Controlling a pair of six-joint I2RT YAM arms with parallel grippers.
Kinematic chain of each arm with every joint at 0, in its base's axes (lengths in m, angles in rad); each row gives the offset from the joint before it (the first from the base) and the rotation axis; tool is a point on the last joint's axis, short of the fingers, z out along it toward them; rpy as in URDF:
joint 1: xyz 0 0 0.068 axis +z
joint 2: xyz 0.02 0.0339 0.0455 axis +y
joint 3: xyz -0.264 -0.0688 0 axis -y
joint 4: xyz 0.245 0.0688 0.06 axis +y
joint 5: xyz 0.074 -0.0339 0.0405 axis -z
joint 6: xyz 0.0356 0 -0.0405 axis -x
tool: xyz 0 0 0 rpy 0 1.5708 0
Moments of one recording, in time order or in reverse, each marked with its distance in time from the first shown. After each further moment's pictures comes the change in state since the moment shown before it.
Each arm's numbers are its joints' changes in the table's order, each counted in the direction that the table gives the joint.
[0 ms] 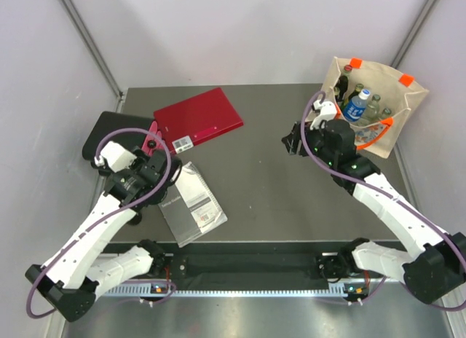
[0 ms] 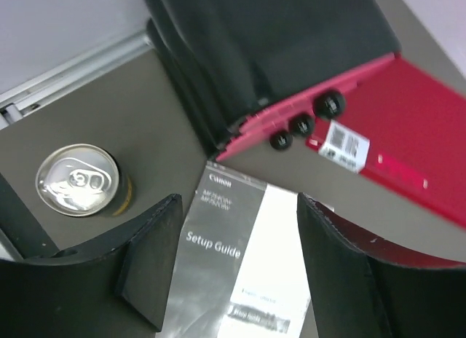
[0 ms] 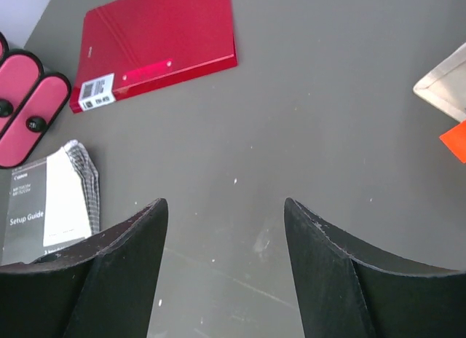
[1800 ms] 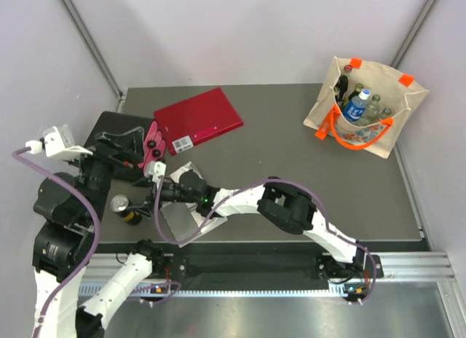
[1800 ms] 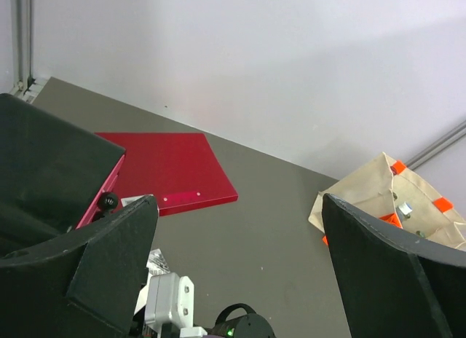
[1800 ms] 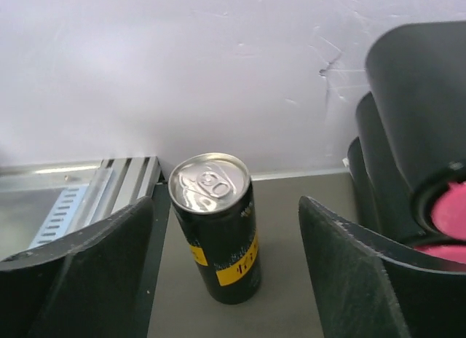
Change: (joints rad) left arm 0.228 -0.315 0.267 -0.572 0.715 -0.850; right arm 0.780 1.276 0.763 -1.025 -0.293 0.147
